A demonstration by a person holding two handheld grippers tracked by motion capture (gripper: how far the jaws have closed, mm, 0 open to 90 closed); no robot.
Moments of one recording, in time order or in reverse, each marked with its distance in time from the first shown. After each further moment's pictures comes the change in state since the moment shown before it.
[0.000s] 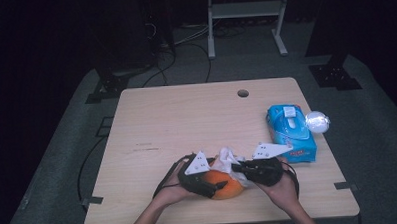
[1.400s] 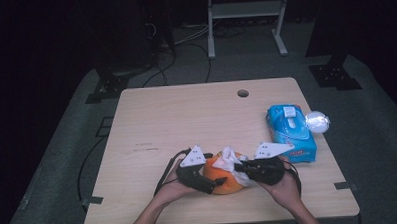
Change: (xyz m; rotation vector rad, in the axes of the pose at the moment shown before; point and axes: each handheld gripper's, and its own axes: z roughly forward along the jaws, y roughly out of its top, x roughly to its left) left arm 0.013 0.000 -0.001 -0.048 -0.055 -0.113; right arm -0.003 -0.001 -0.003 0.005 0.012 -0.028
